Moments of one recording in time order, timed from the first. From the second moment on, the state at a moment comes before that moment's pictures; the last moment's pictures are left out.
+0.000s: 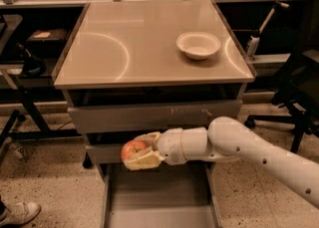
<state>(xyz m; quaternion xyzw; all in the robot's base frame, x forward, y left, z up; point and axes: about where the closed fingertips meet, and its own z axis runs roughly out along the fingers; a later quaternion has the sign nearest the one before) 0.469 0.058 0.677 -0.45 0.69 0.42 0.38</state>
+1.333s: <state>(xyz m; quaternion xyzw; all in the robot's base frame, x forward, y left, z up) 0.502 0.040 0.800 -0.48 0.67 0.38 0.41</state>
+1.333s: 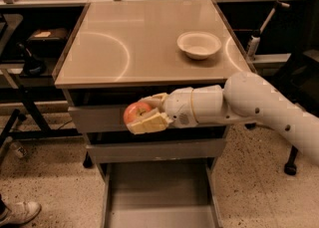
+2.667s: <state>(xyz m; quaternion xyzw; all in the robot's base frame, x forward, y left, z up) 0.636 0.016 0.870 -0.48 0.71 0.34 0.40</state>
